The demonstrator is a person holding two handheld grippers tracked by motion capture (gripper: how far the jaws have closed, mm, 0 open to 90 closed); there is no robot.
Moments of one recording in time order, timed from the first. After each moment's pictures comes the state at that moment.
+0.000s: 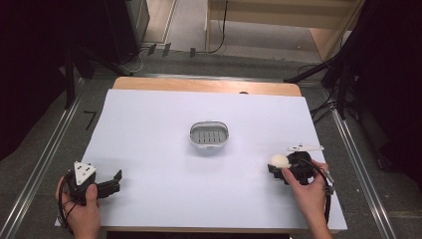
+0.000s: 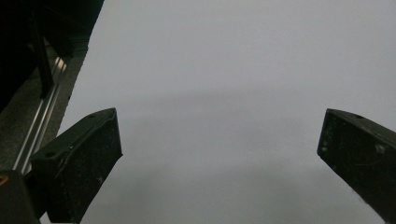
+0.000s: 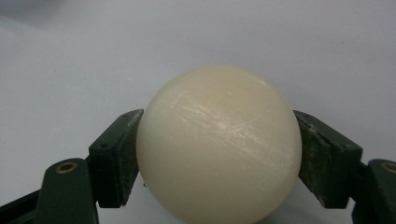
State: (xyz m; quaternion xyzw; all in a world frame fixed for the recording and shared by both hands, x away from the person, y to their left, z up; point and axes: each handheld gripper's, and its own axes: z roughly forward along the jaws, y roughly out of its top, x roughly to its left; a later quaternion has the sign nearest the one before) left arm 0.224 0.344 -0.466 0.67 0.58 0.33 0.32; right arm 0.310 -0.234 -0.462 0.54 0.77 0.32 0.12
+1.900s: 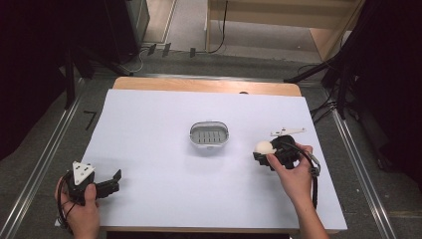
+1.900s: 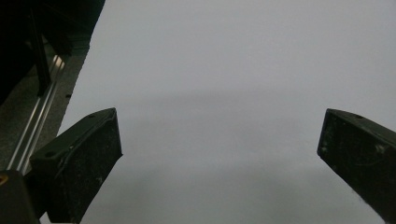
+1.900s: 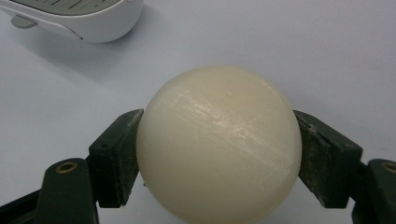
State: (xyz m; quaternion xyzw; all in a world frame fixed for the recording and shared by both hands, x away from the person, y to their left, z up) left arm 0.224 0.347 -0.466 0.67 0.58 0.33 0.33; right arm 0.339 -0.188 -0.429 0.50 0.80 0.32 0.11
